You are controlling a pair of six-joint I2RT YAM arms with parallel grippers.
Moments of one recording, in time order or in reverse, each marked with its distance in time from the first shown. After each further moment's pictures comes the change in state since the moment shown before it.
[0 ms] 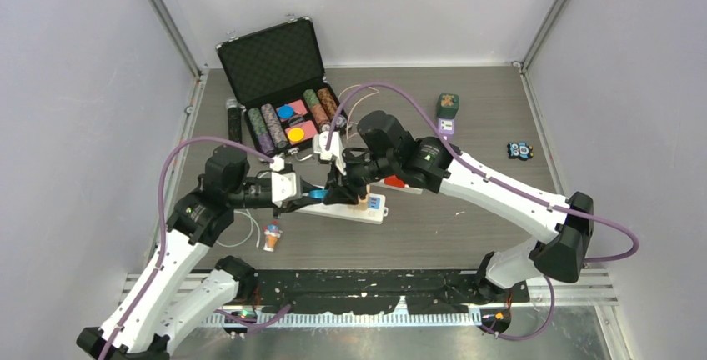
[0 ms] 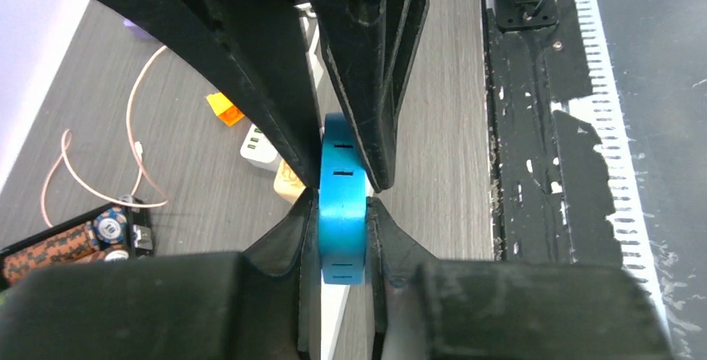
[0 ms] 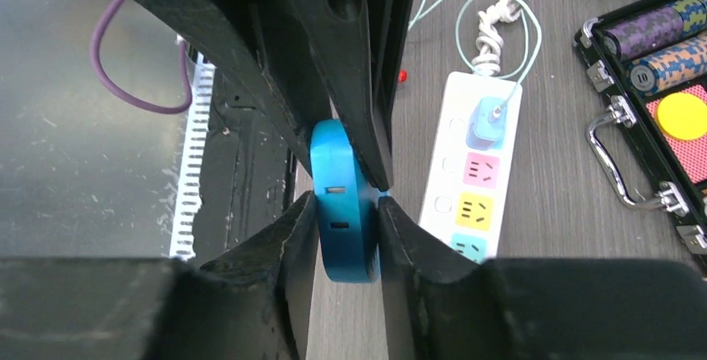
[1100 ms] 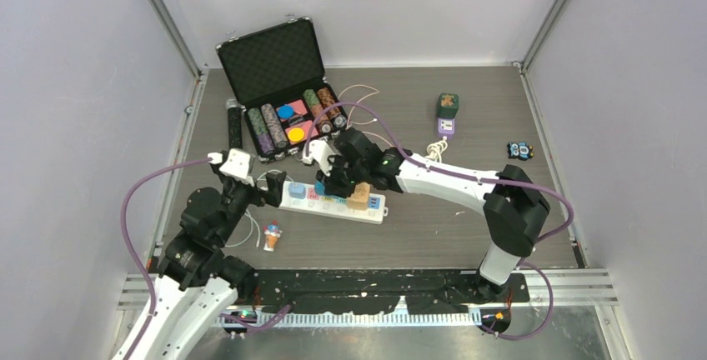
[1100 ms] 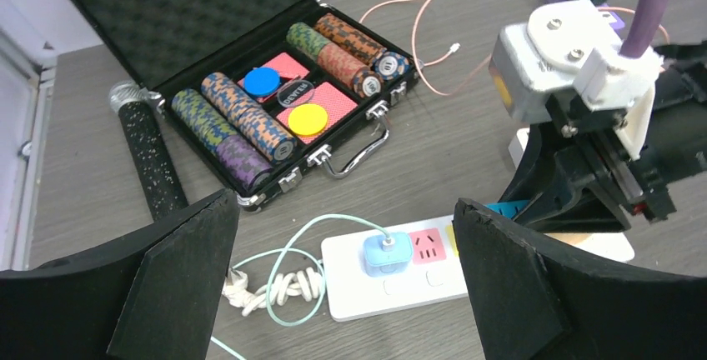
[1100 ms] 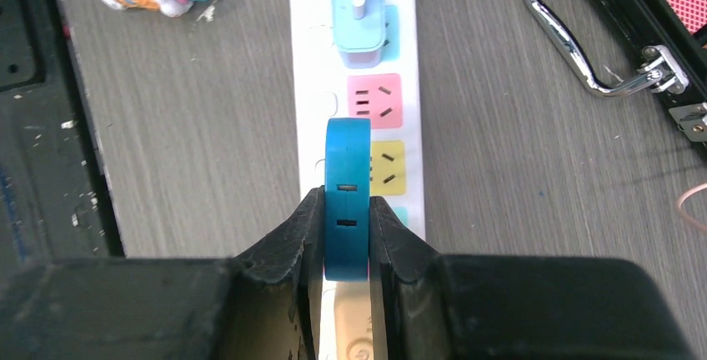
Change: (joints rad) left arm -0.001 -0.372 -0.271 0.237 -1.009 -0.560; right arm -0.024 0.253 -0.150 0.238 0.274 0.006
